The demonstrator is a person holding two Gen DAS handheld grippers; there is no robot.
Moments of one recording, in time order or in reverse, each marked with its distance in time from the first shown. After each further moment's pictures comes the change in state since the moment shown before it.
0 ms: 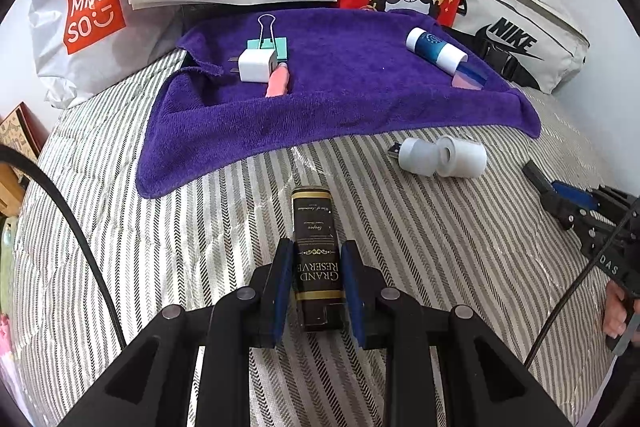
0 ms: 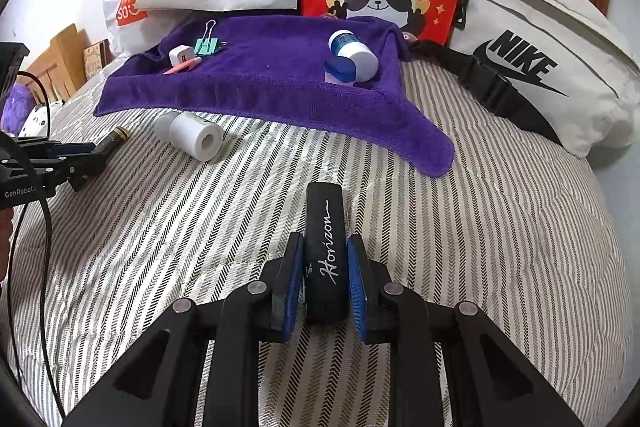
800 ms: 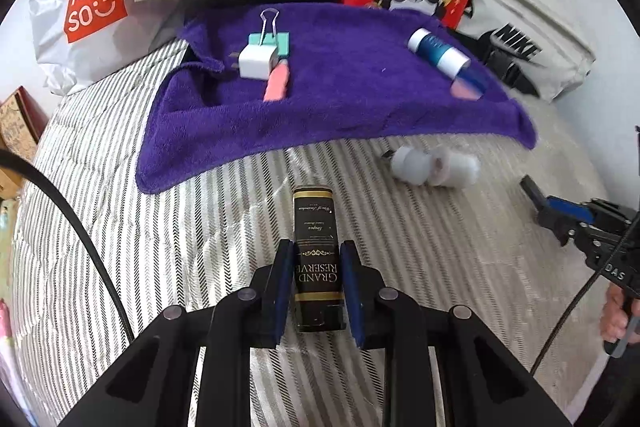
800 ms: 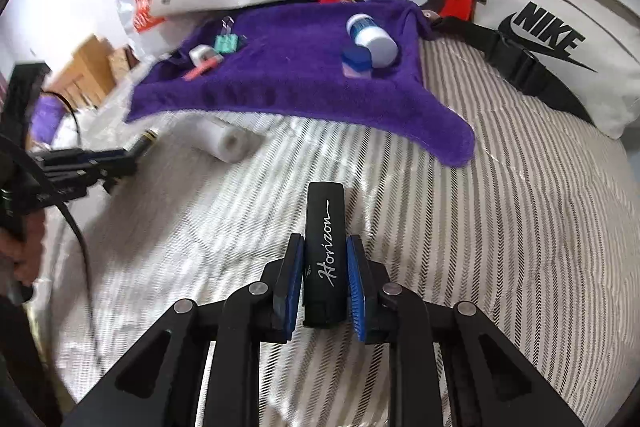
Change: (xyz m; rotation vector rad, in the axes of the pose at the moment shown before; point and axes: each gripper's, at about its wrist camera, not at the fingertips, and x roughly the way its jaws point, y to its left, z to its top) left arm -0.010 0.001 0.010 -0.045 0.050 -0.034; right arm -0.008 -0.015 0.014 0.040 0.080 0.188
